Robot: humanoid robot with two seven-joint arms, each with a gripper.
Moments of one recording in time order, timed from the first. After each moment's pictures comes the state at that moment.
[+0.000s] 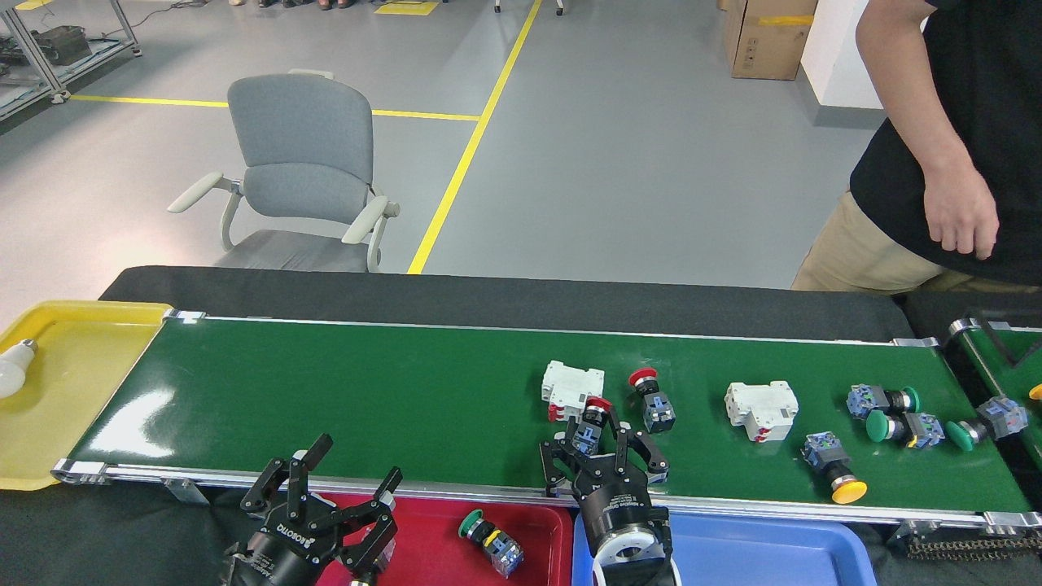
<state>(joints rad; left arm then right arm) 0.10 0.29 -0.17 -1.71 -1.34 -0.24 0.07 -0.17 0.12 0.49 -1.33 1.44 0.38 0.08</state>
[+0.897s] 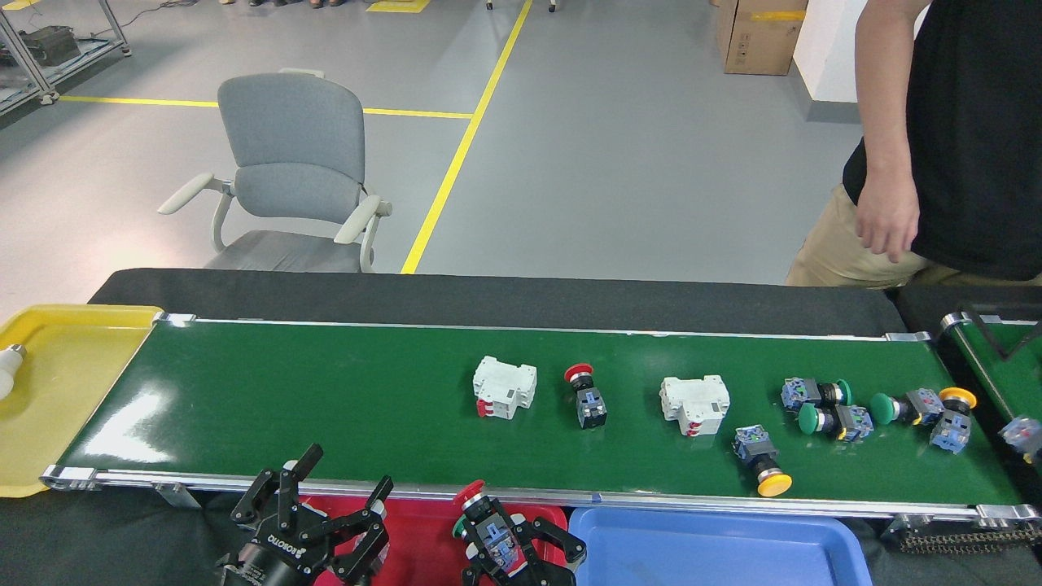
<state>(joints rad) 0.11 0.26 -0.18 -1.70 -1.38 -0.24 0.06 -0.06 -0.05 0.91 -1.62 1.44 0.36 -0.03</state>
